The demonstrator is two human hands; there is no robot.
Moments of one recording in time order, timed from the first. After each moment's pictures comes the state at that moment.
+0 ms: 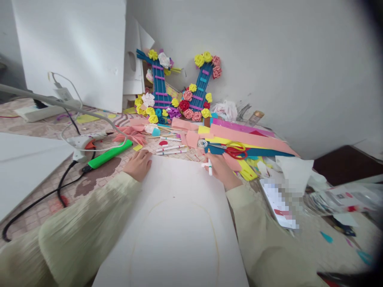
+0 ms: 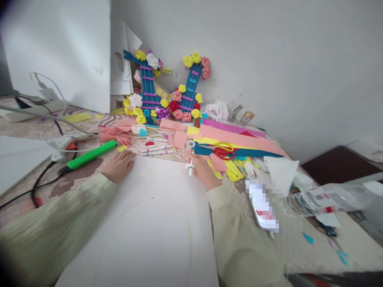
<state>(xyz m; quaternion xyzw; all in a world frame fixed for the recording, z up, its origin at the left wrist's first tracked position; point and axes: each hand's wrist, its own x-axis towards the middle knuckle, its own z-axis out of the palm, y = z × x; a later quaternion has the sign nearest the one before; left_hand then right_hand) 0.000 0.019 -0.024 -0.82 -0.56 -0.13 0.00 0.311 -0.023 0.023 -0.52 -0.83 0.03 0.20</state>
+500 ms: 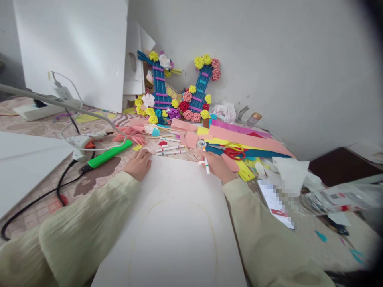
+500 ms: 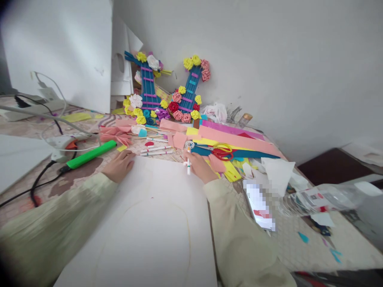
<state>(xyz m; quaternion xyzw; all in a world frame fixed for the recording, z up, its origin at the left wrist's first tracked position) -0.006 0.029 -0.039 -0.84 -0.52 -0.18 0.02 0.312 -0.006 0.020 -0.51 -0.84 0.03 0.16</state>
